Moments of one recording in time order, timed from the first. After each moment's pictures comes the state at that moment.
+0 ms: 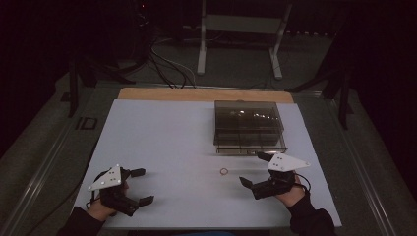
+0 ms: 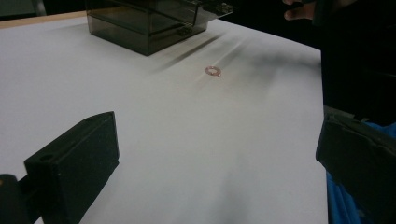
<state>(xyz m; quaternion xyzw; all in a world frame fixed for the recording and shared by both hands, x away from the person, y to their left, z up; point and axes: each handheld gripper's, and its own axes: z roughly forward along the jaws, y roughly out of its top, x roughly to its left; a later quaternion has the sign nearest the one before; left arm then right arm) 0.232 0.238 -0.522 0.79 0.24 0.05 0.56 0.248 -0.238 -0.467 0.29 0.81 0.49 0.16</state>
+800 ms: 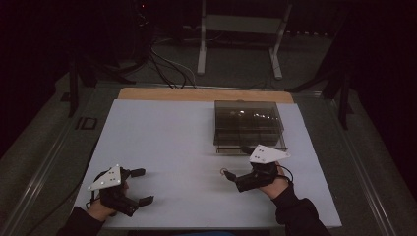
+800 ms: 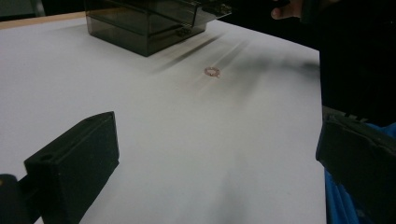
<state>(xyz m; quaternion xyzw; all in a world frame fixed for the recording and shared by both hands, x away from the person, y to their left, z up) 0.231 0.239 -0.521 0.79 0.24 0.05 0.56 0.267 -0.197 -0.462 0.27 0.81 0.49 0.15</state>
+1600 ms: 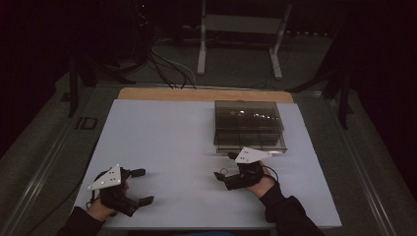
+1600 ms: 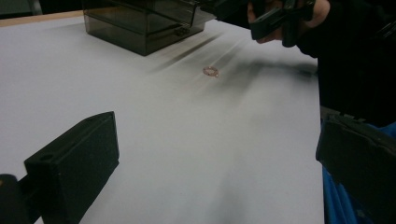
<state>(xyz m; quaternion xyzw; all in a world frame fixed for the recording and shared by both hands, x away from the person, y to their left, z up) 0.232 0.239 -0.522 0.79 0.24 0.04 0.56 0.283 -0.173 -0.503 0.28 0.83 0.47 0.11</state>
